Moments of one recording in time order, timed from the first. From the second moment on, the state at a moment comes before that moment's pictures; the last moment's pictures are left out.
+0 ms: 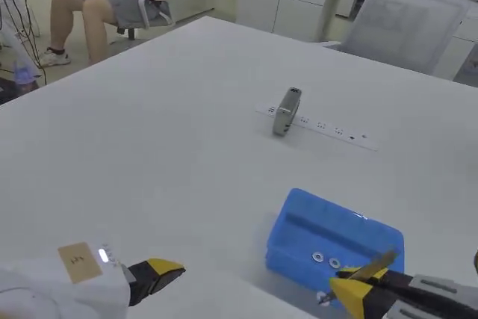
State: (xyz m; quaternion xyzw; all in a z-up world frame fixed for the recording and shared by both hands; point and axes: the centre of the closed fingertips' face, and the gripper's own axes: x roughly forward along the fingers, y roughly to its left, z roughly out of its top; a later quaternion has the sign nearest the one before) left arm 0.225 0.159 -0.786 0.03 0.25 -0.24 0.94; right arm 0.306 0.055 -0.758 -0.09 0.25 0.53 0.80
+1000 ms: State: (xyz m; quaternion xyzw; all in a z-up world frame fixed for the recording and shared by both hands) left arm 0.225 0.159 -0.784 0.03 0.25 -0.23 0.94; right arm 0.369 0.082 -0.783 -0.11 0.27 0.52 0.81
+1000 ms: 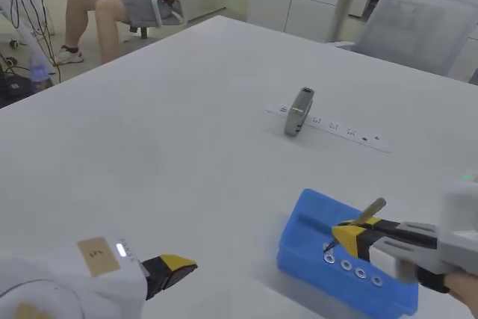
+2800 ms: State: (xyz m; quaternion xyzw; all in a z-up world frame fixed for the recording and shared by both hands) left arm 0.225 0.156 -0.777 0.03 0.24 -0.25 0.94; right arm 0.344 0.060 -0.757 -0.12 0.24 0.53 0.80
